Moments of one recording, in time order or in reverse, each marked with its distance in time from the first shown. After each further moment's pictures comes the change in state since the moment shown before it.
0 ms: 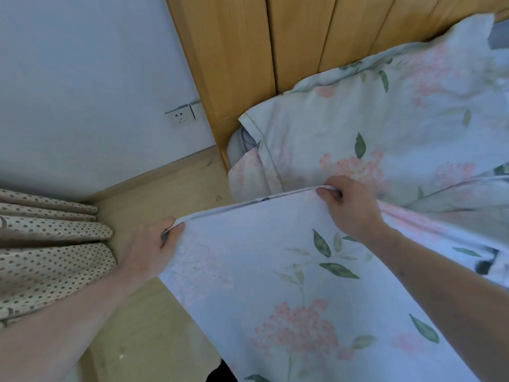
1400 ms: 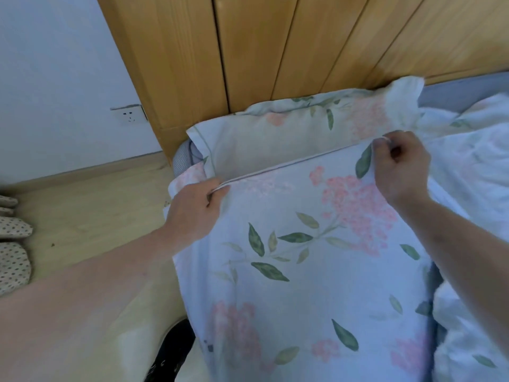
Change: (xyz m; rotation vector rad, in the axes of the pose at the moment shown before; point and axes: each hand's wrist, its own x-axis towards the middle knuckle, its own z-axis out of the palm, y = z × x) left_hand 0.096 0.207 0.059 -0.362 0.110 0.175; right_hand 0.098 0.075 -0.180 0.000 0.460 -0.022
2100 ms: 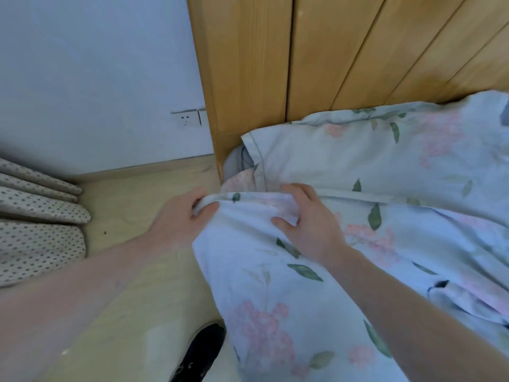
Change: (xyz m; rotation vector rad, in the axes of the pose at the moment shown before) left_hand -0.032 -0.087 -0.078 0.086 -0.047 -0.208; right_hand -0.125 -0.112 0.150 0.003 -0.672 -0.235
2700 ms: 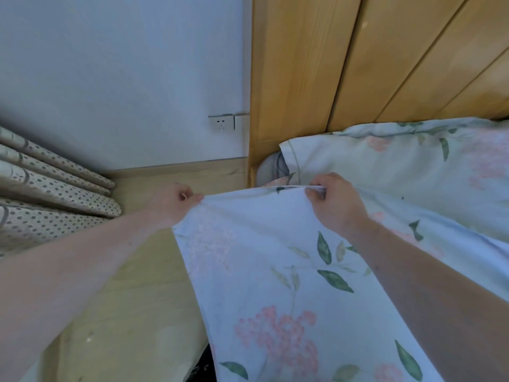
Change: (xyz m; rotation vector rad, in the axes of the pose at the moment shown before) left_hand 0.044 -0.125 -0.041 0.064 0.007 -0.332; right_hand 0.074 -0.023 -0.002 -0.046 0.013 0.045
